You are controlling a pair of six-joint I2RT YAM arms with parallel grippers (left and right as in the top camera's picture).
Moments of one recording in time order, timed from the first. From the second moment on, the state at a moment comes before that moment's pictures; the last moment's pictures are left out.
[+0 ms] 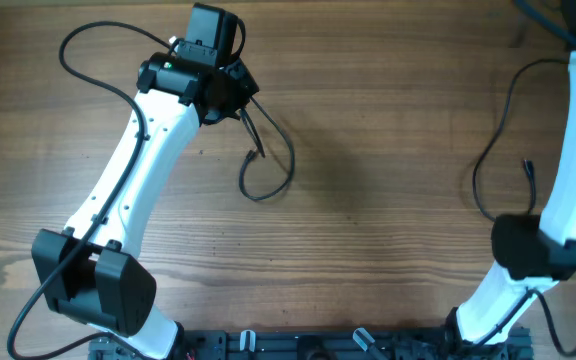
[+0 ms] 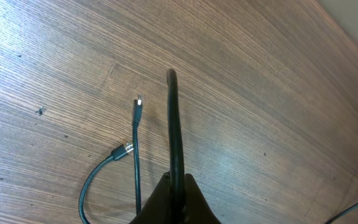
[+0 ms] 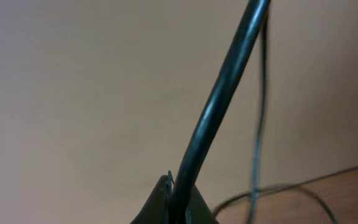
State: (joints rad) left arm -0.31 1.76 1.64 -0.94 0.00 -0.83; right arm -0.05 1.98 2.57 -0.79 0.04 0.34
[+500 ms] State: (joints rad) left arm -0.31 1.76 1.64 -0.94 0.00 -0.83; right arm -0.26 2.39 2.57 -0.69 0.32 0.22
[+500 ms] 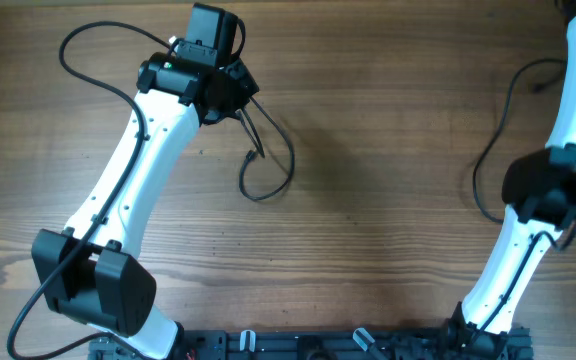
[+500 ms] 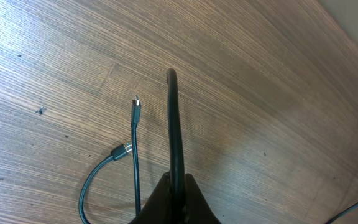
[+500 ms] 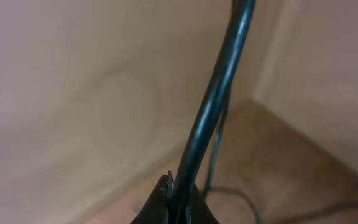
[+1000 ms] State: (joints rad) left arm -0.31 1.76 1.64 -0.94 0.00 -0.83; right arm -0.31 2.50 2.57 -0.86 0.31 0.27
